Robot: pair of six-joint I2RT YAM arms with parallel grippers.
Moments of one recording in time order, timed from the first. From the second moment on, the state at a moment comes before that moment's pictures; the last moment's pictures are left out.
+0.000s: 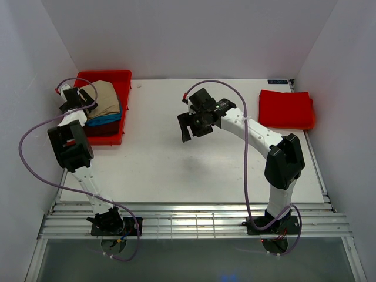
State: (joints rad) left arm 0.36 2.12 1.55 -0.03 -0.15 -0.36; right arm 0.74 1.86 1.67 -0.81 -0.17 0.26
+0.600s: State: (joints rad) left arm 0.31 2.05 1.49 0.00 -0.15 -0.38; right arm 0.74 1.86 1.69 -0.82 -0.16 0.26
